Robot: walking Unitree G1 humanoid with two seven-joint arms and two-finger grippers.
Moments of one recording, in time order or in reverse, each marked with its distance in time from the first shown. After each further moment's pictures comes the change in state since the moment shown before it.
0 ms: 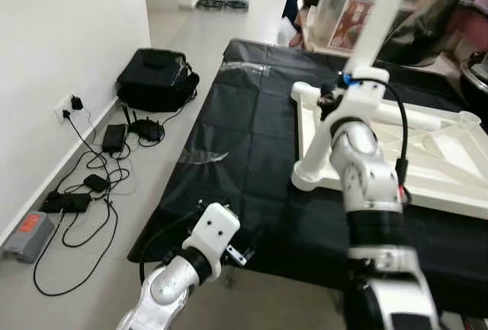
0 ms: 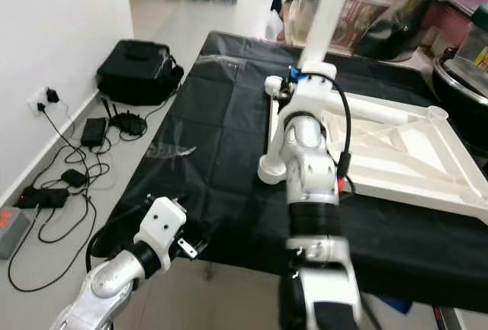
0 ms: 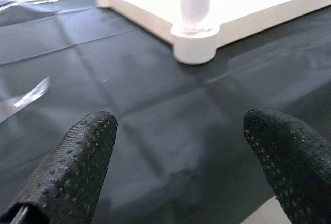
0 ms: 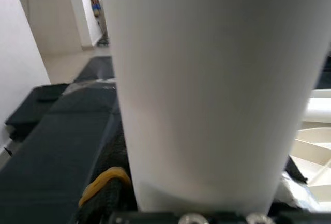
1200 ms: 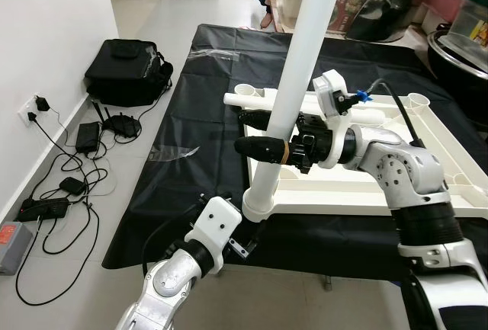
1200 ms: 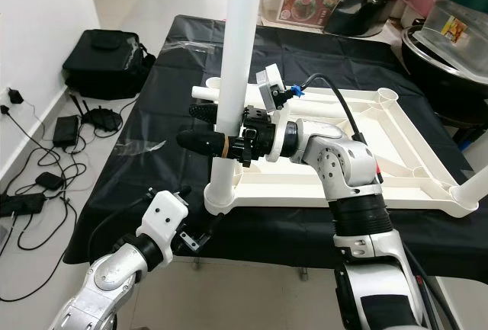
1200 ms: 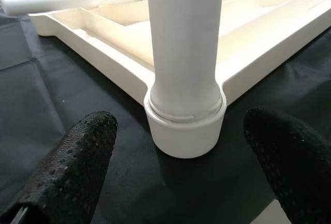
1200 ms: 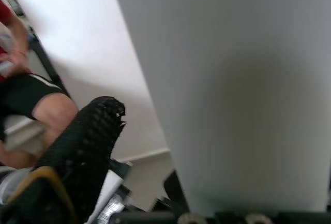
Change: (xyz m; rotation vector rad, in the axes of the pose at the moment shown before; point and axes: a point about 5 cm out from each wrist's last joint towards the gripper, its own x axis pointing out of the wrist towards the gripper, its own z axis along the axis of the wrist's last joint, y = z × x) left arm 0.002 0.000 0.001 -0.002 -0.003 0.003; right arm -0.049 0.018 0.010 0.118 0.159 1.629
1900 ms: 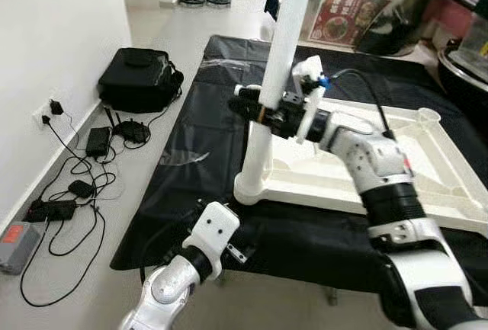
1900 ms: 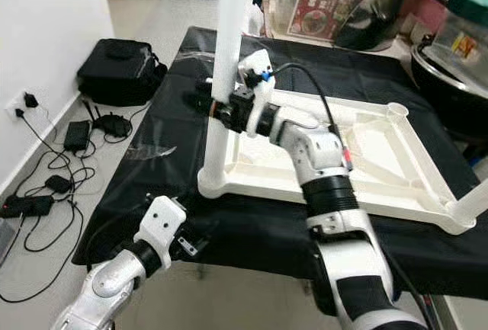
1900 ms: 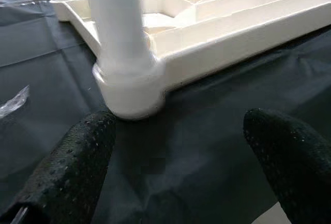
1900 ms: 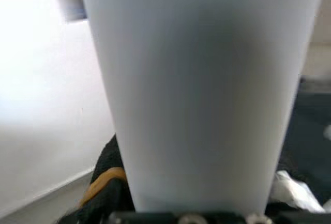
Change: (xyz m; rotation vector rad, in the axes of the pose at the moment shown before) left arm 0.001 0.000 0.000 -0.001 -0.001 0.003; right arm 0.023 -0.059 0.016 -0.110 -0.086 -0.709
